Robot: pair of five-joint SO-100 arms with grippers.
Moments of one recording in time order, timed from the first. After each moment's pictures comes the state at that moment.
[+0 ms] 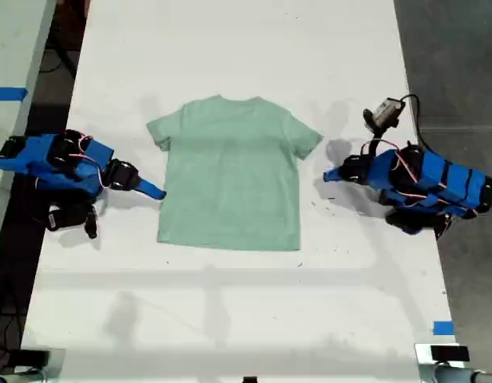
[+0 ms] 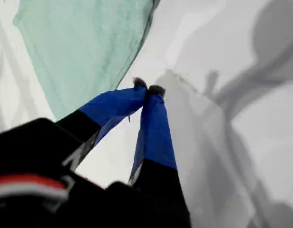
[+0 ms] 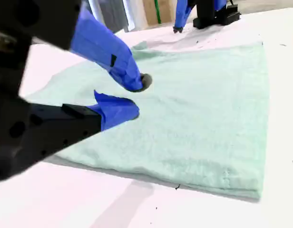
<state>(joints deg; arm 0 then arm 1) 2.2 206.3 180.5 62.2 11.2 22.7 200.6 174.9 70.9 -19.5</state>
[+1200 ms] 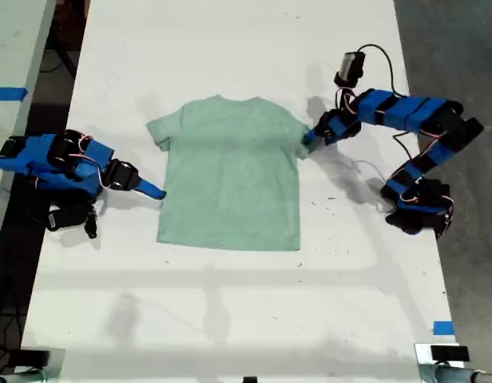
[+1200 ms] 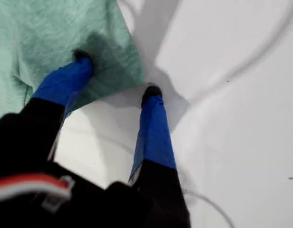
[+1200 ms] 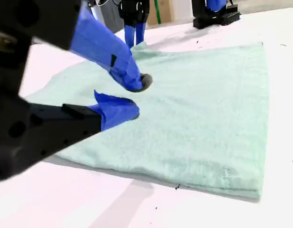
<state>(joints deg) 2.2 206.3 180.5 62.2 11.2 52.5 102.7 120.6 52.4 -44.8</state>
